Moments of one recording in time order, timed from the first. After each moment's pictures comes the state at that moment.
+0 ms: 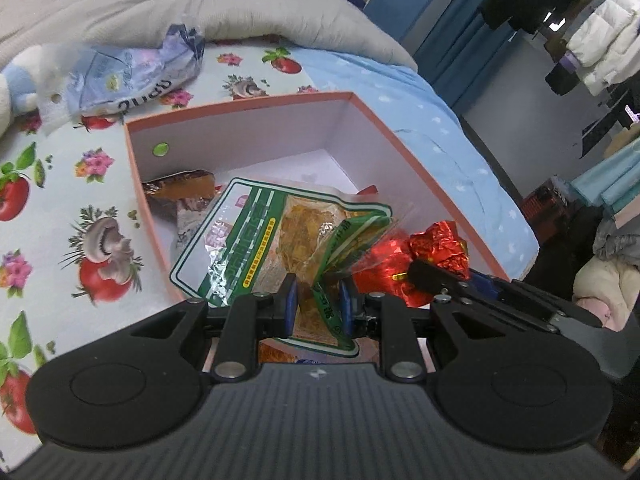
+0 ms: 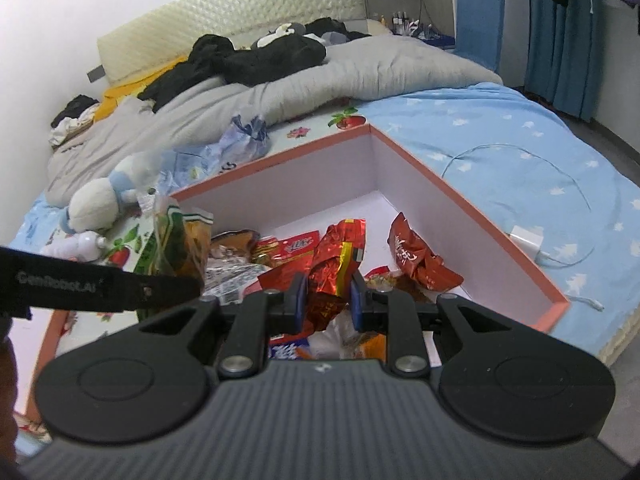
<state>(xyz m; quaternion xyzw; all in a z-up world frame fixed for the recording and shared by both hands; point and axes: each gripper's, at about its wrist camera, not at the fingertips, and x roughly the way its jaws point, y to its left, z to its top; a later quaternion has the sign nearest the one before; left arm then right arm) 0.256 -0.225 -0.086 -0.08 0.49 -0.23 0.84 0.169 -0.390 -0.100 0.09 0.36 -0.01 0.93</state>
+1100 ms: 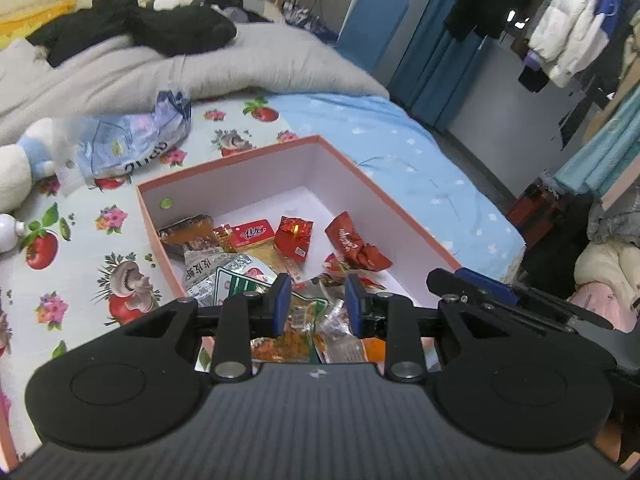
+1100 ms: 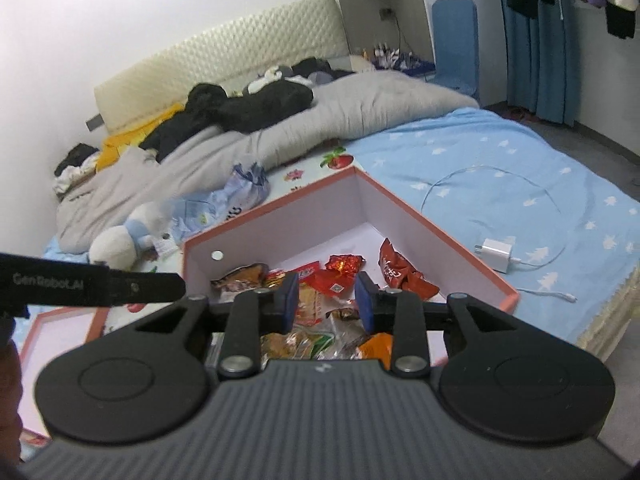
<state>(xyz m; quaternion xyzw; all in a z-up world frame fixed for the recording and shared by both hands) 0.183 -0.217 -0.006 -0.03 0.42 -0.25 0.87 0.090 -0.394 -0.039 0.14 0.29 -0.03 0.95</state>
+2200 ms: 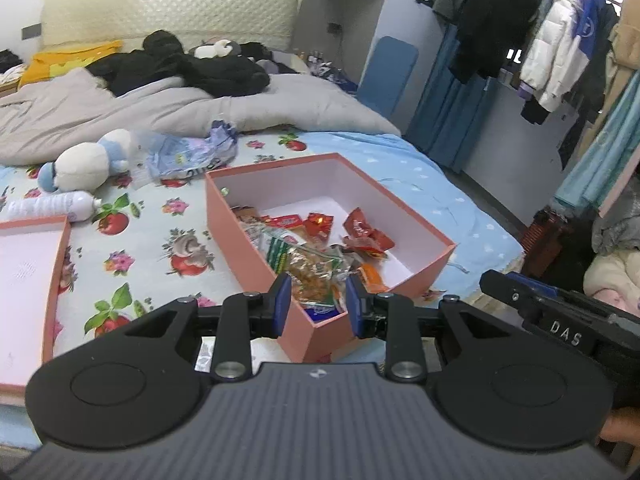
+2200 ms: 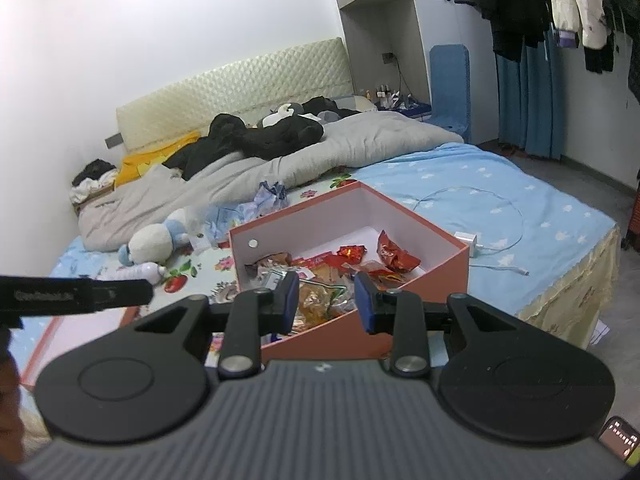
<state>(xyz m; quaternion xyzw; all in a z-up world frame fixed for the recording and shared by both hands) 0.001 -0.140 0.018 -0.04 0.34 -0.20 0.92 -0.043 -0.349 -0.020 0.10 0.24 -0.04 0.96</state>
